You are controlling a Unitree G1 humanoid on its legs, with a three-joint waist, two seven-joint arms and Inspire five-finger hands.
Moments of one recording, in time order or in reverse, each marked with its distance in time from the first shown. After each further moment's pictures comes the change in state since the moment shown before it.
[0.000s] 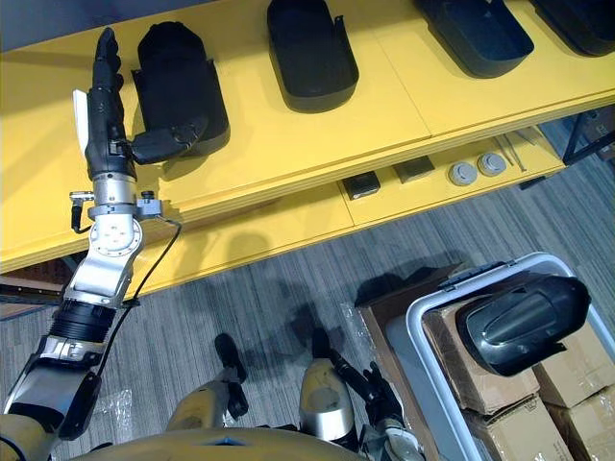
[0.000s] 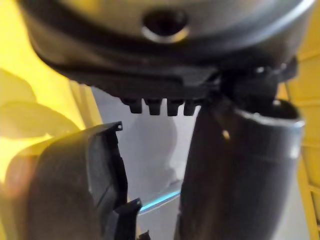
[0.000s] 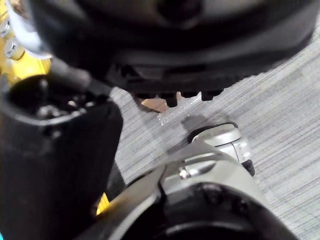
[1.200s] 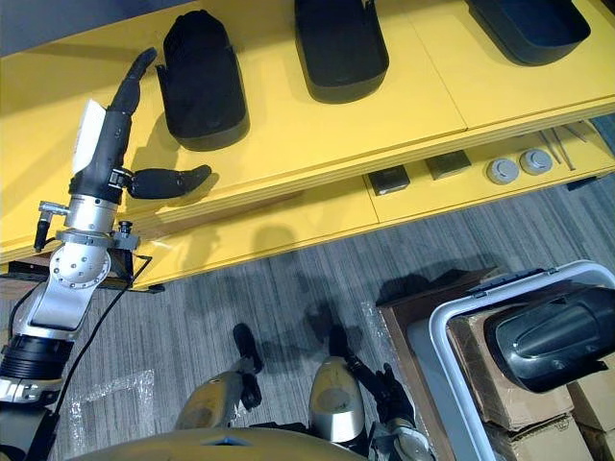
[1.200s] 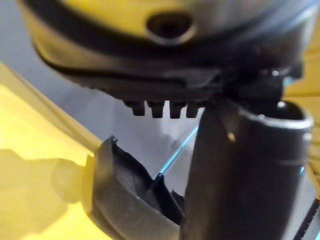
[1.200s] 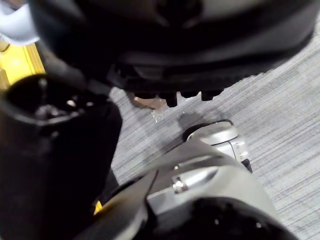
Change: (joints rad) left arm 0.228 0.148 0.072 -0.235 0.268 -0.033 -0.176; right arm -0.018 -0.011 -0.078 0.016 0.000 0.015 -0.011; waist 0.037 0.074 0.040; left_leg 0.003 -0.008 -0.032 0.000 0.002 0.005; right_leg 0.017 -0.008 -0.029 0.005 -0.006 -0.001
